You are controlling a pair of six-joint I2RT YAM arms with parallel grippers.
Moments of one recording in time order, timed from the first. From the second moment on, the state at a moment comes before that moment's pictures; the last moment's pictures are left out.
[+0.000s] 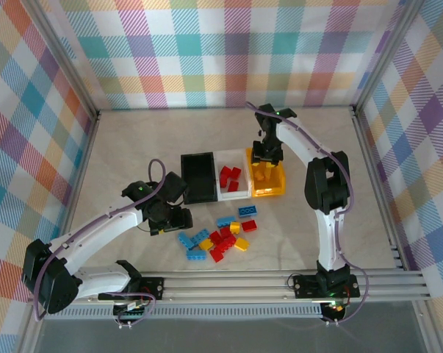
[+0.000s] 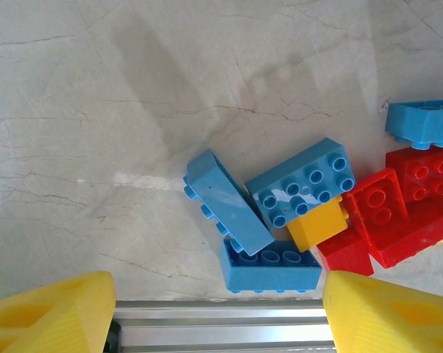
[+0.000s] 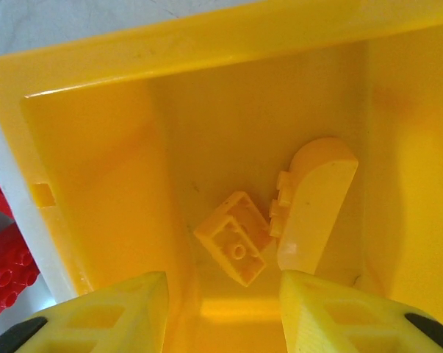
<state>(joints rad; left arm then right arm) -0.68 1.19 0.95 -1.15 0.03 -0.84 0.39 2.17 1.93 -1.21 -0.11 0.41</state>
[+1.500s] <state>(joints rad) -0.68 1.17 0.83 -1.02 0.07 -0.84 0.66 1.38 1.02 -1.00 -0.23 0.71</state>
